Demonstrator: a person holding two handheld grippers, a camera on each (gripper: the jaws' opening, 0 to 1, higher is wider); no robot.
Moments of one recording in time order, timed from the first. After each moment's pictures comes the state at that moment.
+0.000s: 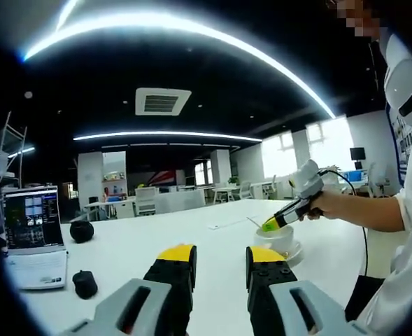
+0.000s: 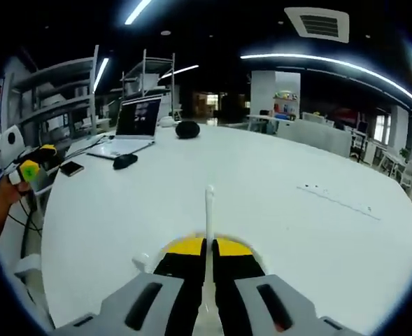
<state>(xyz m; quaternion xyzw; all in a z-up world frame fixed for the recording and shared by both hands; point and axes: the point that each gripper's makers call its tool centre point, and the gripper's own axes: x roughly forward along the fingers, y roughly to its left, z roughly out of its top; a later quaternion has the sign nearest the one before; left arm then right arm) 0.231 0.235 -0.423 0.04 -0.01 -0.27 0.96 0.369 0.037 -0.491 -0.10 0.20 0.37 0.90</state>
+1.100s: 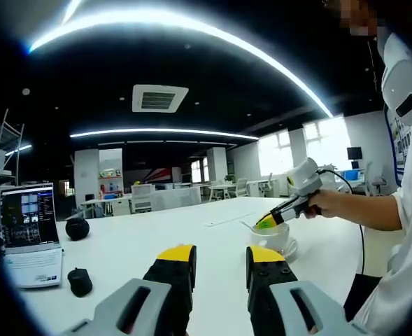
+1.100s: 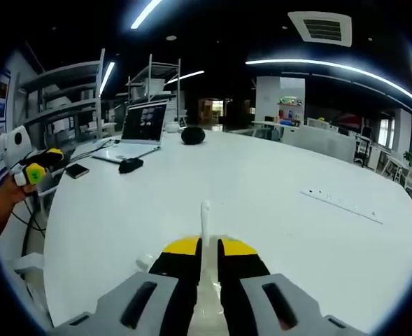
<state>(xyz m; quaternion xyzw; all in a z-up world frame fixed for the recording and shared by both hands) 0.231 0.228 -0.430 0.05 0.00 -0.28 0.96 0.374 0.032 -0.479 -0.09 0.16 0.38 0.91</state>
